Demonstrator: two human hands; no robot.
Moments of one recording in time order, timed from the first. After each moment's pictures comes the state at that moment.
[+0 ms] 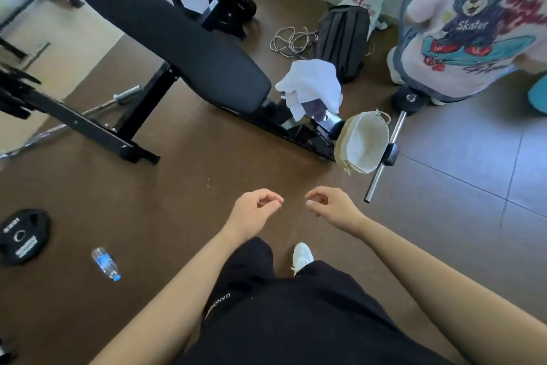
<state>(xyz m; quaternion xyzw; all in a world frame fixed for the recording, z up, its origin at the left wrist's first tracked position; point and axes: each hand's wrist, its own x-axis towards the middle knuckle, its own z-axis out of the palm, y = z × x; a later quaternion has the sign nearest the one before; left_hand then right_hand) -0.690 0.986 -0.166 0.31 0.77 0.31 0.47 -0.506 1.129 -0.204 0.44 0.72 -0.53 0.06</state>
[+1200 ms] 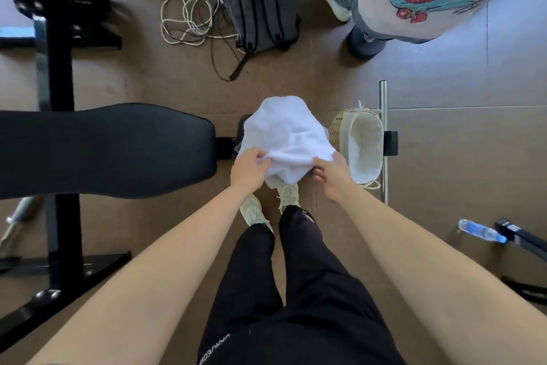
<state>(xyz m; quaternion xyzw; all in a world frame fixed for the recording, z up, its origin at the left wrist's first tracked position) -0.935 1.482 -0.381 0.46 0.73 0.05 0.50 -0.720 1.482 -0.388 0.73 0.05 -0.64 -0.25</state>
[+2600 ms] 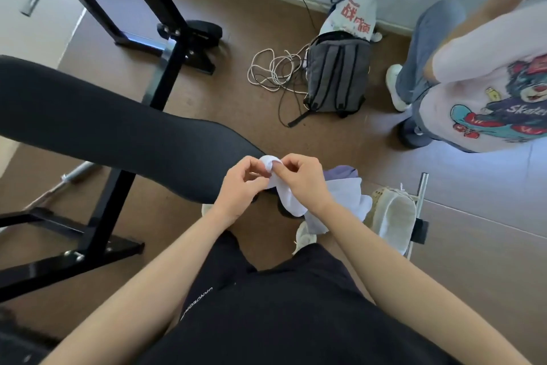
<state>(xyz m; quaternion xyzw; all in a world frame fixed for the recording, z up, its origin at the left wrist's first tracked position) -1.091 1.460 -0.211 0.33 0.70 0.38 0.51 -0.940 1.541 -0.210 0.51 0.64 -0.56 -0.17</state>
